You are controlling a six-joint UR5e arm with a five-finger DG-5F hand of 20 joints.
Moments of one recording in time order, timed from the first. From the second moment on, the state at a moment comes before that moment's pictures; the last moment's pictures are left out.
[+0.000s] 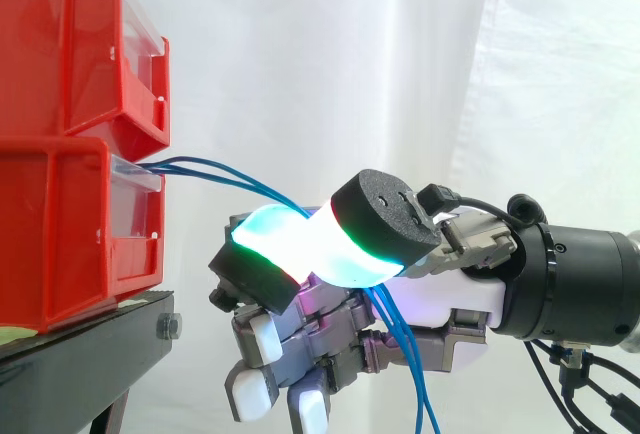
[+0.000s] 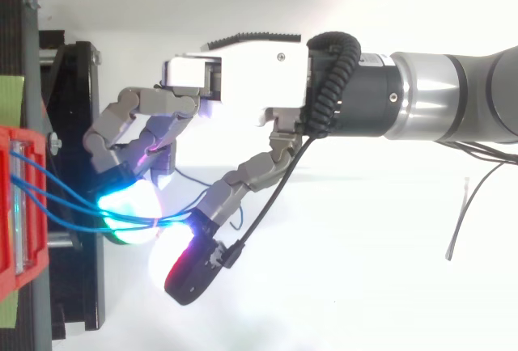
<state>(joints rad) 0.07 -2.43 -1.10 -2.62 -1.54 -0.18</state>
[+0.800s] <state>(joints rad) 0.07 -2.43 -1.10 -2.63 -1.54 -0.18</state>
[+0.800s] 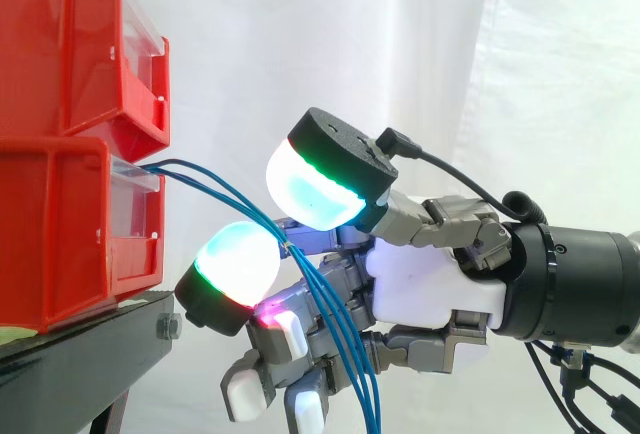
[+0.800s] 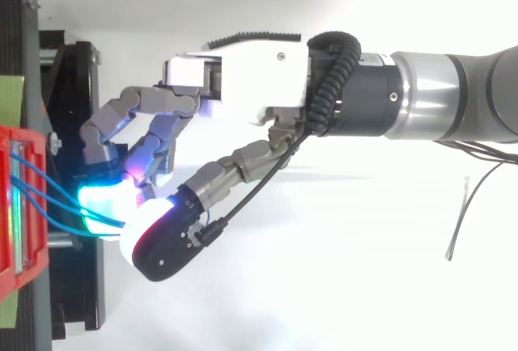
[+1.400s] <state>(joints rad) 0.07 -2.43 -1.10 -2.64 -1.56 -0.18</state>
